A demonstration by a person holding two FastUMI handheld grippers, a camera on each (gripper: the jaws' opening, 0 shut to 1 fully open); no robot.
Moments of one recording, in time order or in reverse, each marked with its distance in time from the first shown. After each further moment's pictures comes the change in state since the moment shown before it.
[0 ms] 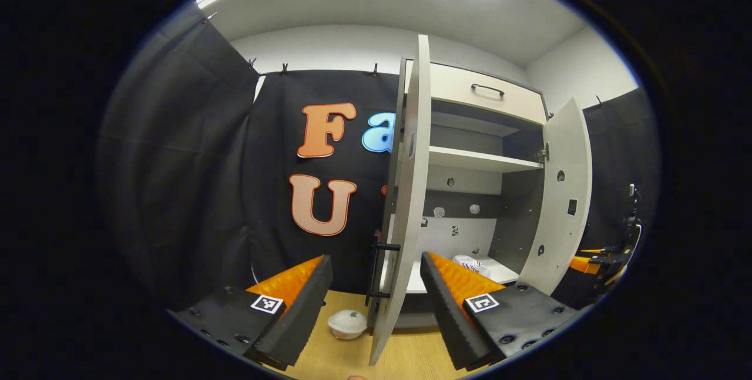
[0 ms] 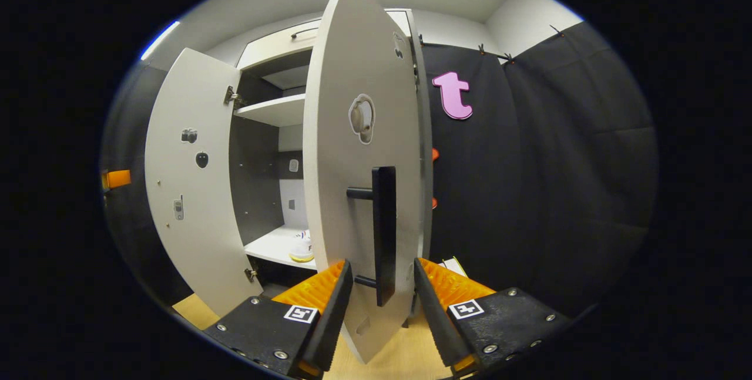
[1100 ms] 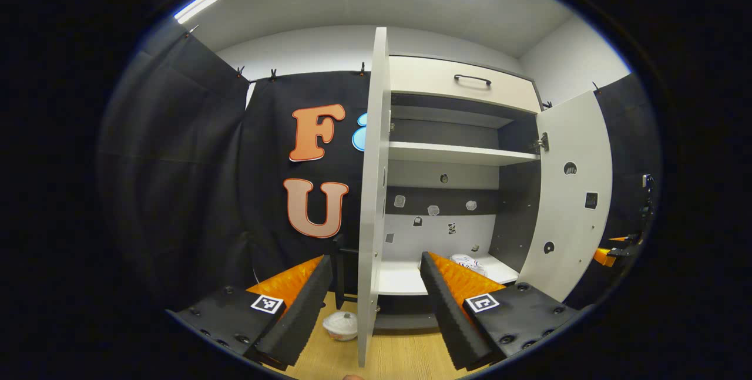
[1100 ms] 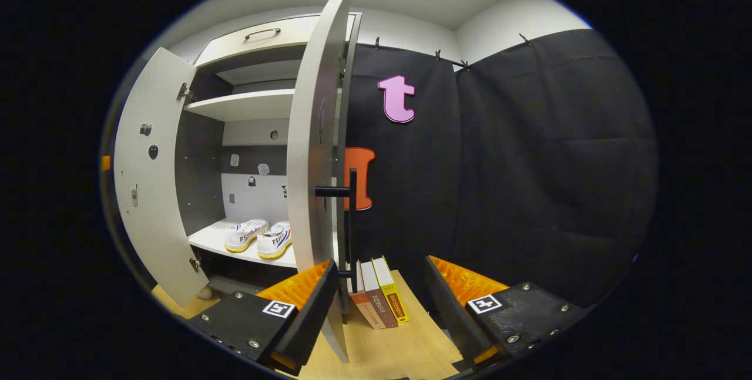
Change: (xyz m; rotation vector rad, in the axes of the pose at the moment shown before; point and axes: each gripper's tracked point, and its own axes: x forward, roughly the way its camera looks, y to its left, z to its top) left arm 0.017 -0.053 0.004 0.053 0.020 0.004; right arm -0.051 -0.124 0.003 -0.079 -0.007 -0.262
